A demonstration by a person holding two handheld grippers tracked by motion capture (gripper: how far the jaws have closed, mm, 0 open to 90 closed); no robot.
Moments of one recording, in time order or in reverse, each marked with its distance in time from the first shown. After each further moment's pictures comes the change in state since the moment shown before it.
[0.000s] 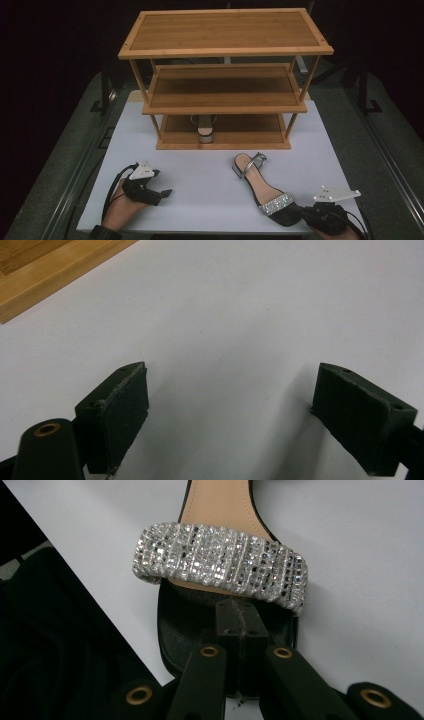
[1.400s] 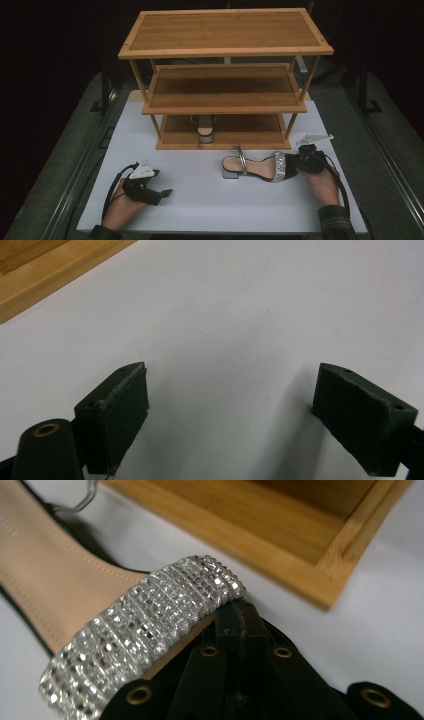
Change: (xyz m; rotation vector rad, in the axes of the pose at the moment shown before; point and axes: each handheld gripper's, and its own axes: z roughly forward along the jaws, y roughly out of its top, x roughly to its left) left arm 0.001 0.001 0.000 0.003 -0.004 -0.003; right arm -0.098 0.096 0.063 -0.001 -0.186 -0.028
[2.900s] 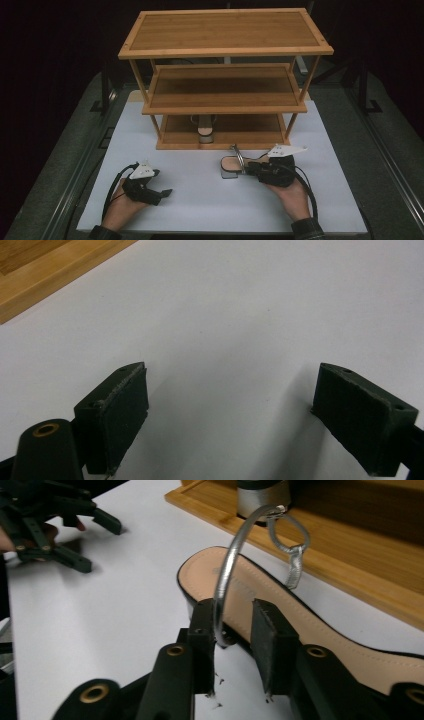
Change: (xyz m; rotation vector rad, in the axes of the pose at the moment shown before) left arm 0.000 0.000 0.000 0.001 0.001 0.002; right arm 0.101 0.020 0.005 -0.156 0.287 -0.012
